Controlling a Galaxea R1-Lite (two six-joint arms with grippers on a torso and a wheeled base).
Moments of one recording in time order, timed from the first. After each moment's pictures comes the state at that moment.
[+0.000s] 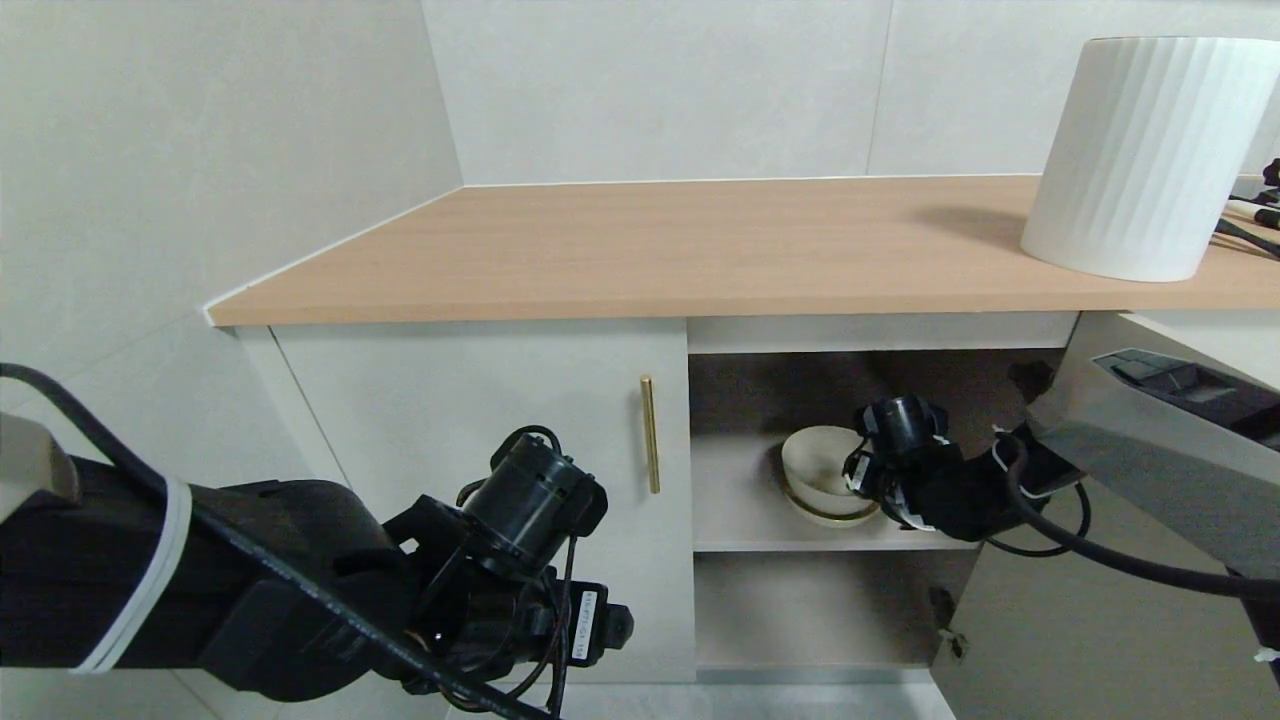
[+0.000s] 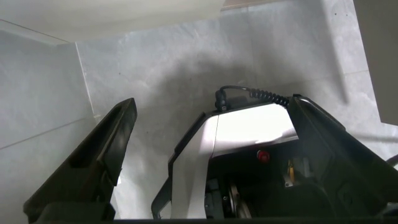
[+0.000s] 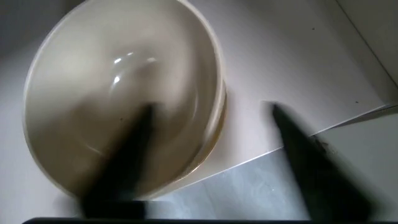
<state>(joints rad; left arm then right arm) -0.70 1.83 -0.89 0.12 0.21 -0.51 0.34 2.38 -1.26 -0.42 -0.47 0.64</state>
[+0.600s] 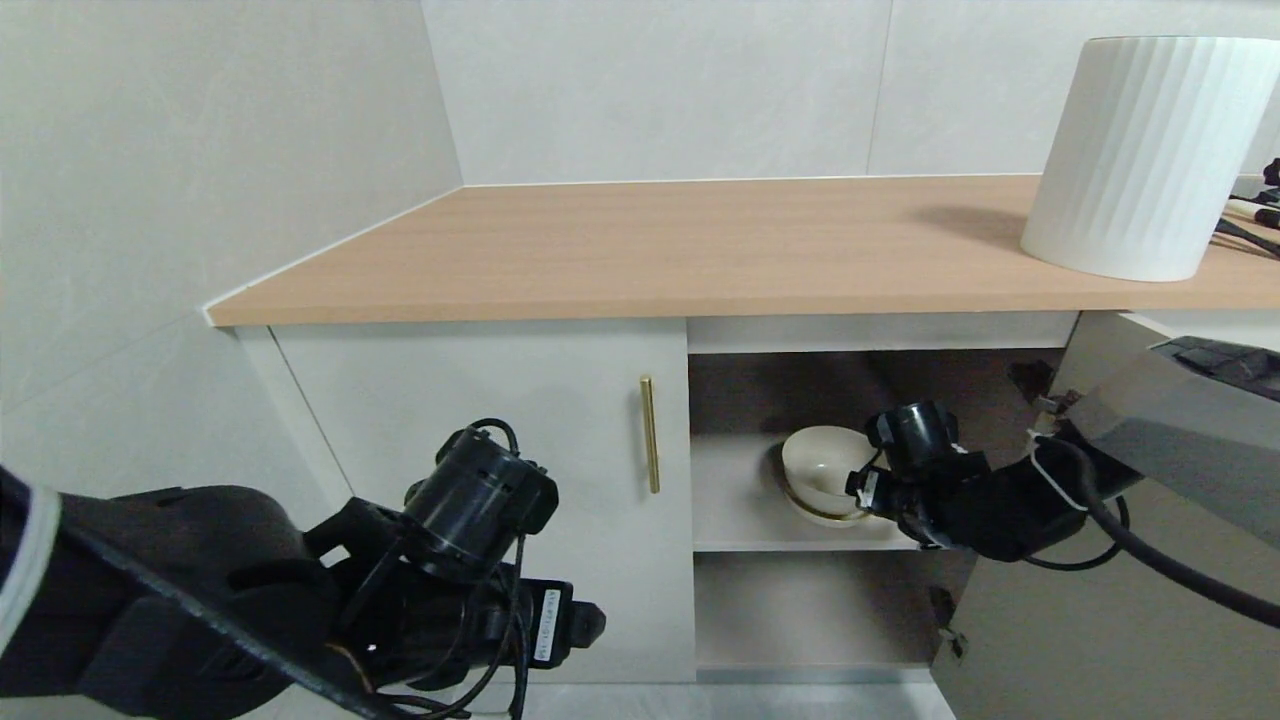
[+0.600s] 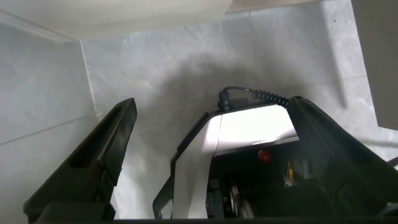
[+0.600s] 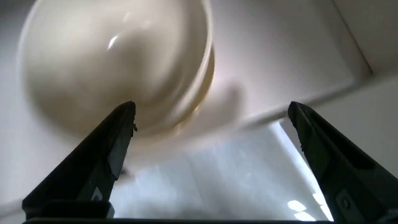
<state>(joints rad) -0.66 1.72 -0.83 0.12 0.21 -0.50 0.39 2.23 -1.07 -0.41 -0.45 0.58</state>
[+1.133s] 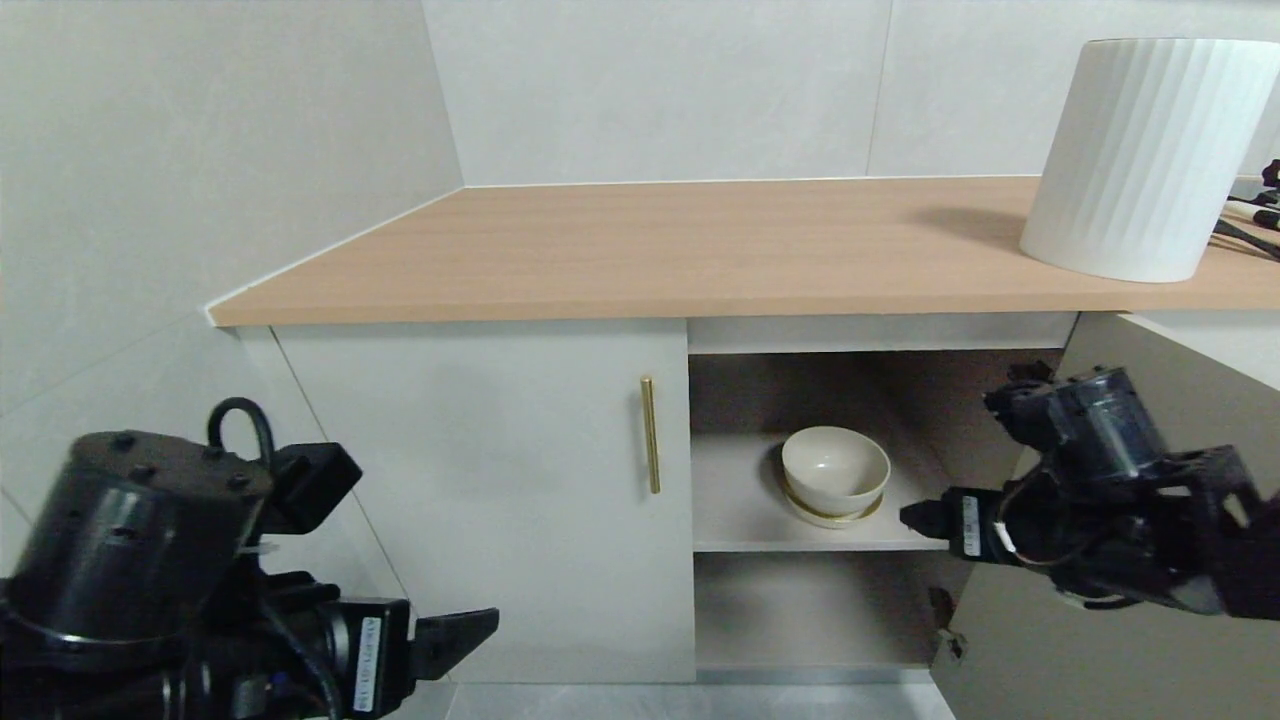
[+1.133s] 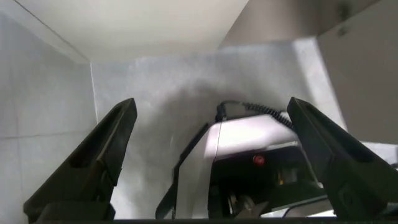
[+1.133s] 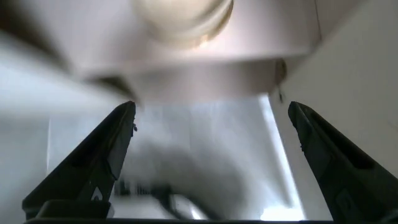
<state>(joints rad) -0.60 1.28 -0.65 0.13 0.20 -0.45 0.50 1.61 -0.76 -0.09 -0.33 0.43</state>
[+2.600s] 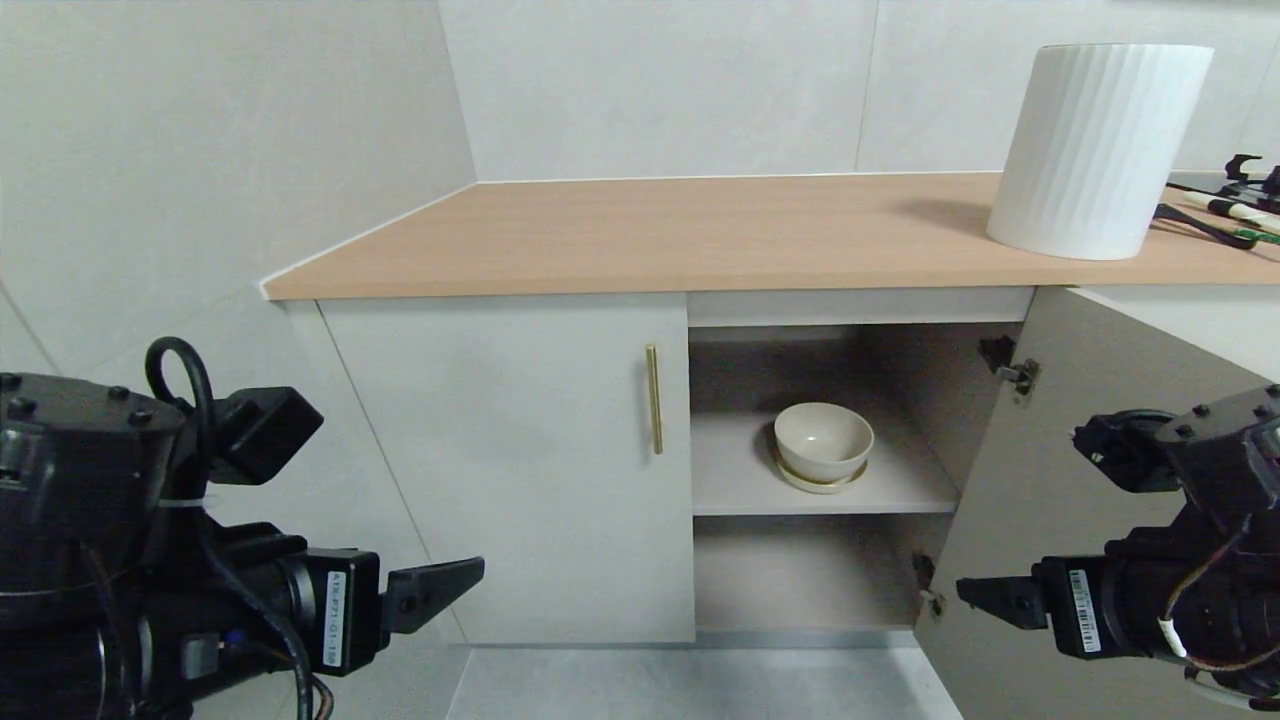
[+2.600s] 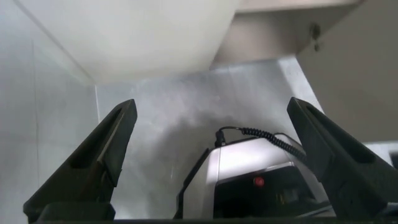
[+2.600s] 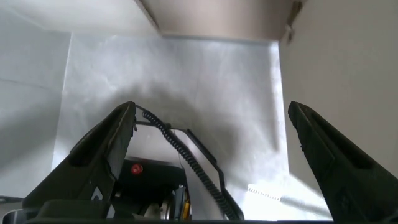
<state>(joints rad) -0.57 1.25 -0.71 0.12 0.19 -0.37 0.60 1.36 -0.71 0.15 -0.27 0.43</state>
